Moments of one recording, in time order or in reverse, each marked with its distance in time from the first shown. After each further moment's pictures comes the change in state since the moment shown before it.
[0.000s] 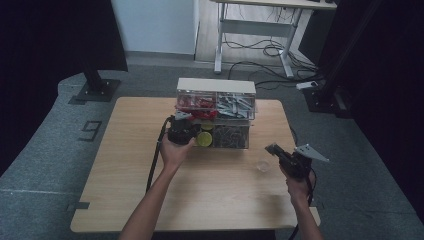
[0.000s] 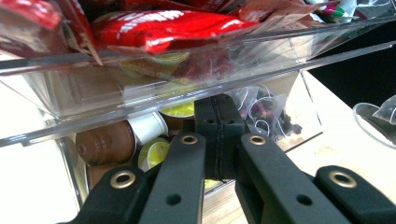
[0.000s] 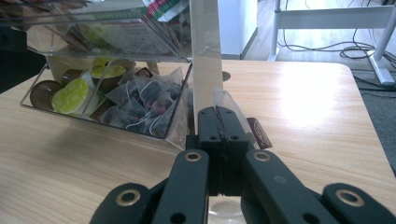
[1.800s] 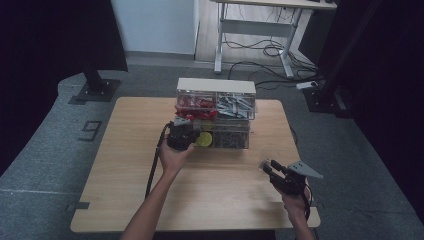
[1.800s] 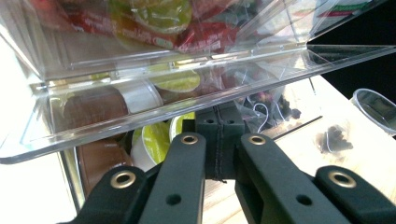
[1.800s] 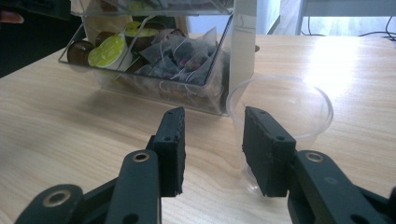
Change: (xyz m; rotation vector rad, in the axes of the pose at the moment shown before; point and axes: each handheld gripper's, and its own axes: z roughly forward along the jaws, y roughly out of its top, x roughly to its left) left arm 0.003 -0.021 0.002 0.014 -0.018 -0.024; right arm 0.021 -0.041 -0.017 0.041 0.078 -0.028
